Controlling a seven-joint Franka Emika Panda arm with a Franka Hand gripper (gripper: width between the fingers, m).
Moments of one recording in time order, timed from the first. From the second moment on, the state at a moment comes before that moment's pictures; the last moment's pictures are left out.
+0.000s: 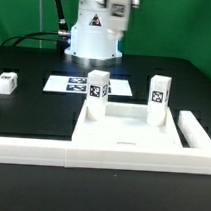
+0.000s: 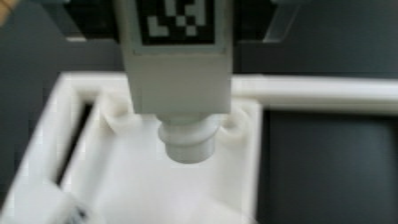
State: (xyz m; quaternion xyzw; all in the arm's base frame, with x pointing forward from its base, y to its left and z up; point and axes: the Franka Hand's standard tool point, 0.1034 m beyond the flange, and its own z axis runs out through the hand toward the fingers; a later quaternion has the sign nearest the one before) arm 0.558 0.035 0.205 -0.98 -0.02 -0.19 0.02
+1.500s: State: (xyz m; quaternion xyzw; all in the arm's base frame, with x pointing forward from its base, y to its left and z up) arm 0.604 0.089 0.106 -0.95 -0.03 -0.30 0.03
